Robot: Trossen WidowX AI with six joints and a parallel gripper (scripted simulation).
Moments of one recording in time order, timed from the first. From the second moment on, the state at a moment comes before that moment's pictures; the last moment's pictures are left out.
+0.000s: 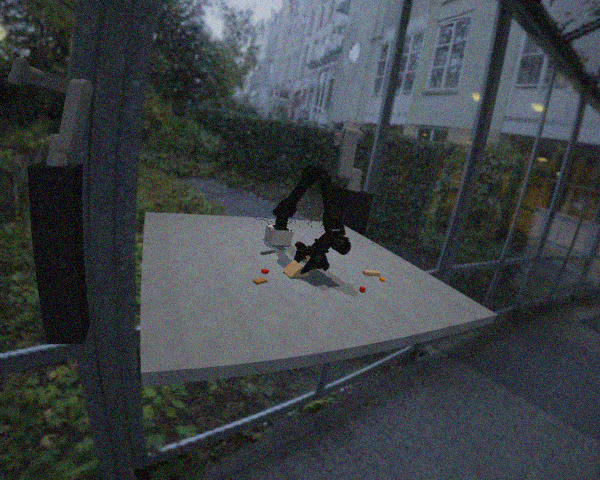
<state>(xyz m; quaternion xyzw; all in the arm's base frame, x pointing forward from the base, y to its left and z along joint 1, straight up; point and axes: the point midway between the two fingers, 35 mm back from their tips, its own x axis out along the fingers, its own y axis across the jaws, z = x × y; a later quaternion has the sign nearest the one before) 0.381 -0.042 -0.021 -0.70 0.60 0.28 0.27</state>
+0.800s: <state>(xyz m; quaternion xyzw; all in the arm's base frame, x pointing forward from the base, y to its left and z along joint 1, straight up) 0.380 -0.042 0.072 -0.70 0.60 0.28 0.27</state>
